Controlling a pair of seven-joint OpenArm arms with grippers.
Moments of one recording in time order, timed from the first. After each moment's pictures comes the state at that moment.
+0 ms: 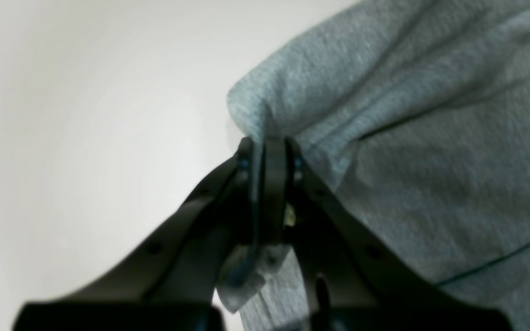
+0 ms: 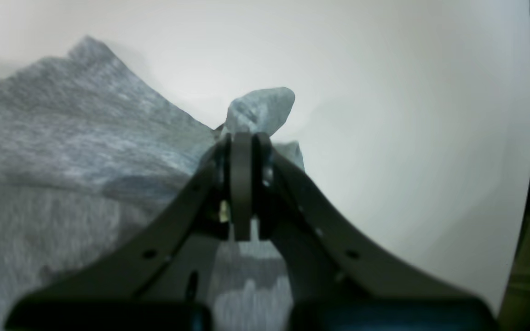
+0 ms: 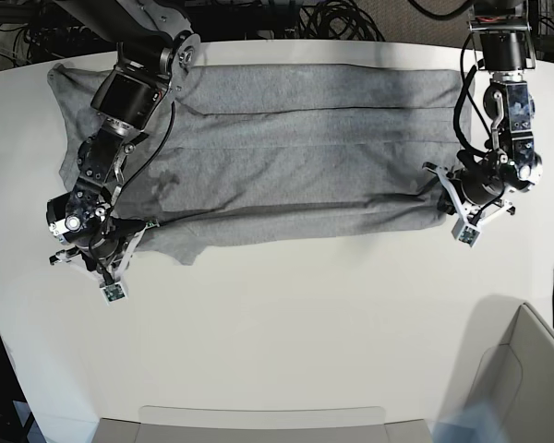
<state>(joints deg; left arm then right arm) -2.6 -23.5 -9.2 84.4 -16.9 -31.5 51.1 20.2 -4.0 26.2 88.2 -26.1 44.2 -53.9</state>
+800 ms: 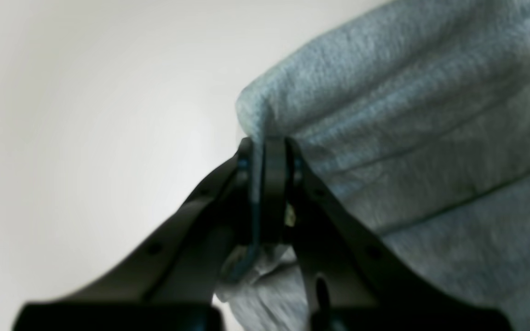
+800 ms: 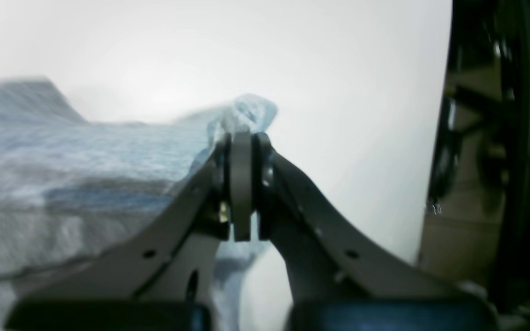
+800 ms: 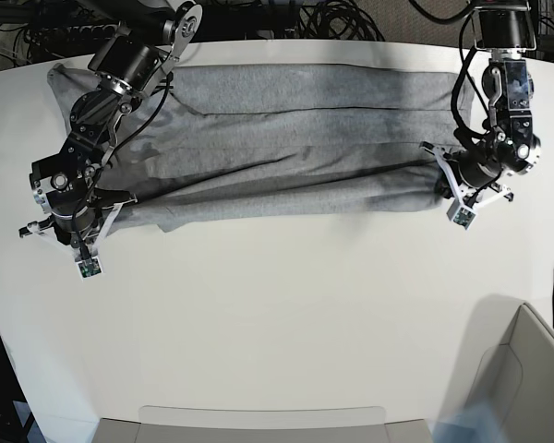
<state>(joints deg) 4.4 -23.7 -9.5 91.5 -17.1 -31.5 52.9 12.1 -3.8 26.2 105.9 -25.3 44.2 -62.7</state>
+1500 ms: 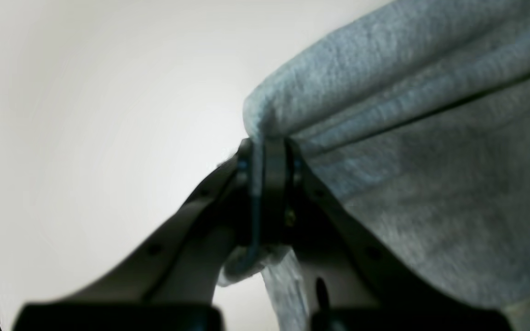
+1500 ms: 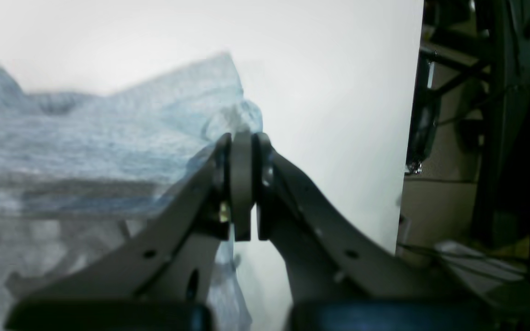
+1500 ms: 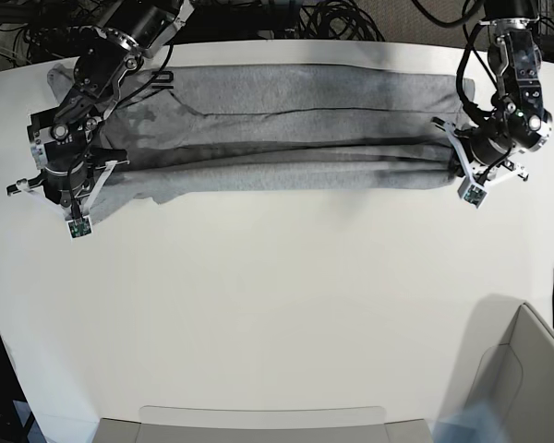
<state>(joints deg) 11.6 -23.5 -15.4 102.5 -17.7 -31.8 59.9 2.0 -5.7 27.7 117.4 -25.1 44.2 -63.7</state>
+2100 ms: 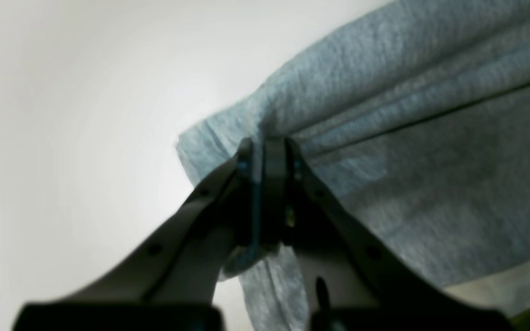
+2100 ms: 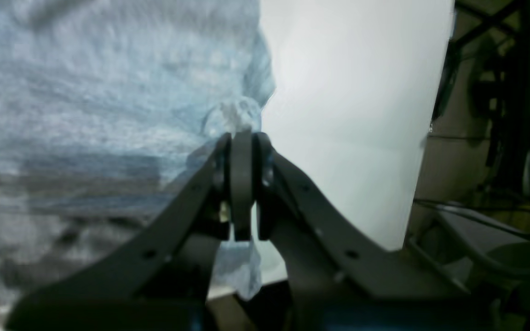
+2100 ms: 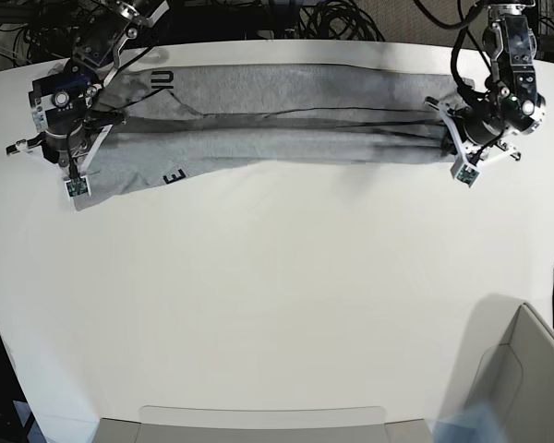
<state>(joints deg) 16.6 -23.4 -15.4 102.5 -17.7 -31.8 59.9 -6.6 -6.1 31.0 119.0 -25.2 44.2 -63.3</state>
